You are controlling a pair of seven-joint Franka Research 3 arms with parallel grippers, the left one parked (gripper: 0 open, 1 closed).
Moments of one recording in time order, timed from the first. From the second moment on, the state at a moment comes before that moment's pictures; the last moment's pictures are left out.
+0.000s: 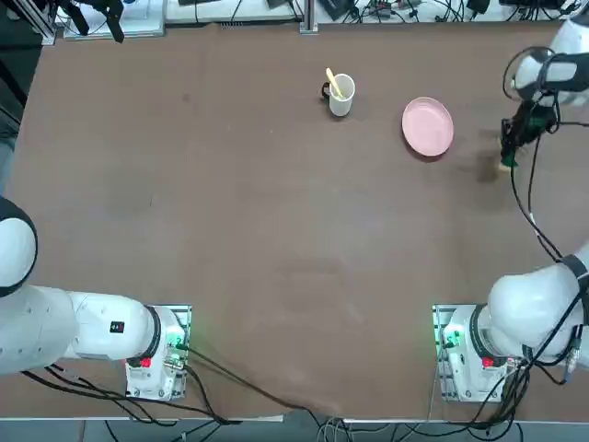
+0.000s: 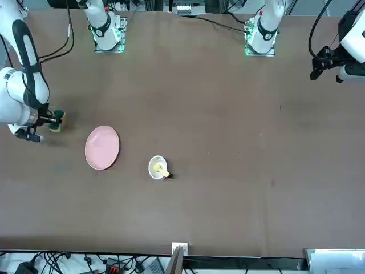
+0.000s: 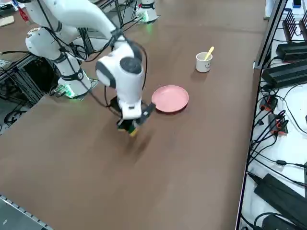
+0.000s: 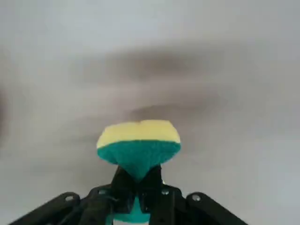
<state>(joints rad) -0.34 0.36 0.03 -2.02 -0.09 2.13 -0.09</state>
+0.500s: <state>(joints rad) -0.25 0.37 0.14 -1.91 0.13 2.05 0.09</state>
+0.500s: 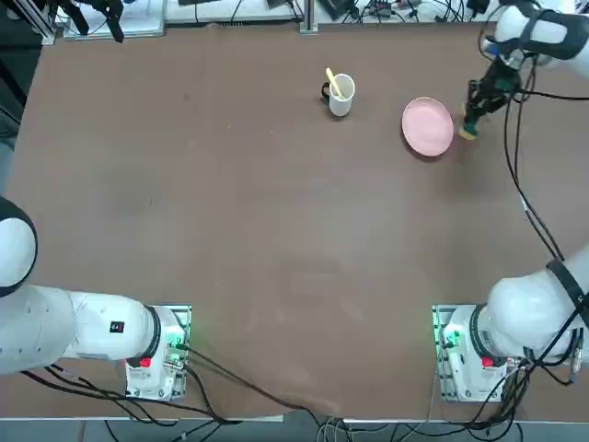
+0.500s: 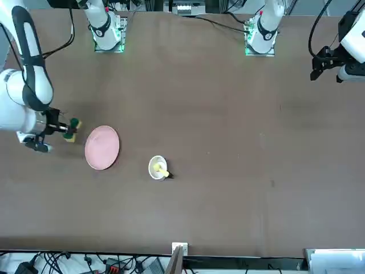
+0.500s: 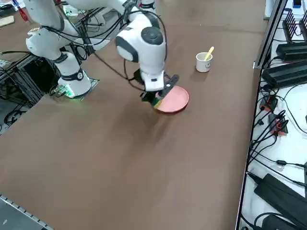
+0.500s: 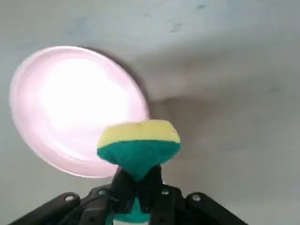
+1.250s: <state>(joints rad) -0.08 0.56 0.14 -1.82 0.14 2.12 0.36</state>
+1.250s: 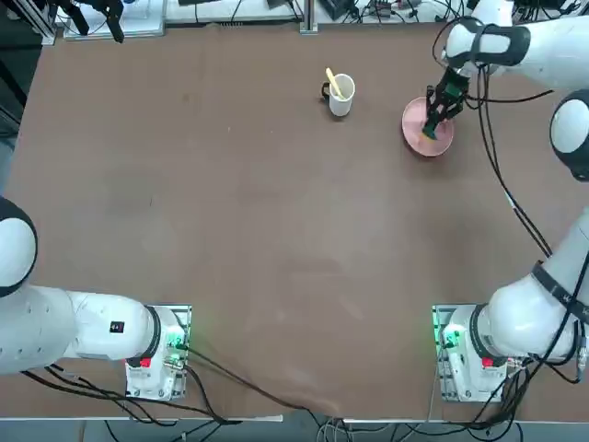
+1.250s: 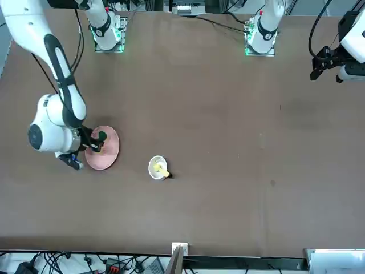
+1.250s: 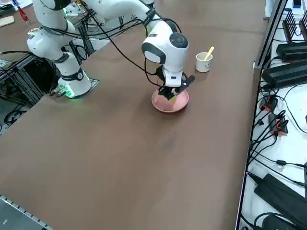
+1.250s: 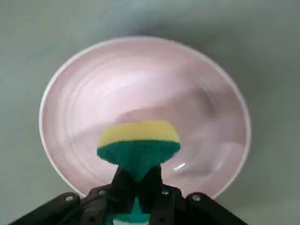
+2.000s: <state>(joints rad) -0.08 0.59 0.13 -1.83 0.01 2.10 0.36</state>
